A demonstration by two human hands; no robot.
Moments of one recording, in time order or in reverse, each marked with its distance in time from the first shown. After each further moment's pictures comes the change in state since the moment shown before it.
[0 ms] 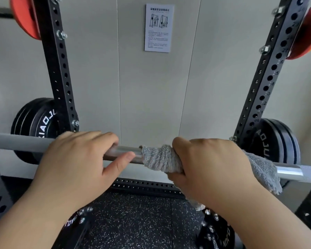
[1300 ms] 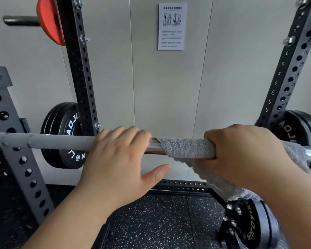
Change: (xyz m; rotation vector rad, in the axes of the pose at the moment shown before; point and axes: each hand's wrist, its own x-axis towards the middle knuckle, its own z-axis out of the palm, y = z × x) left_hand -0.030 -0.088 -0.007 0.028 -0.058 0.083; right_hand 0.039 -0.083 -0.039 0.042 -0.010 0.175
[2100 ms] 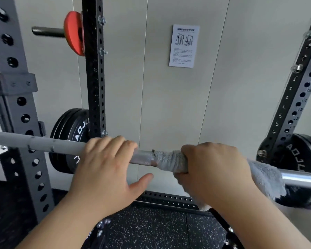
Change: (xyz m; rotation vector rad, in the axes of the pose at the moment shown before) left_hand -0.024 -0.044 -0.002 0.043 0.054 -0.110; right_hand 0.024 -0.071 0.005 -0.020 -0.079 -0.059
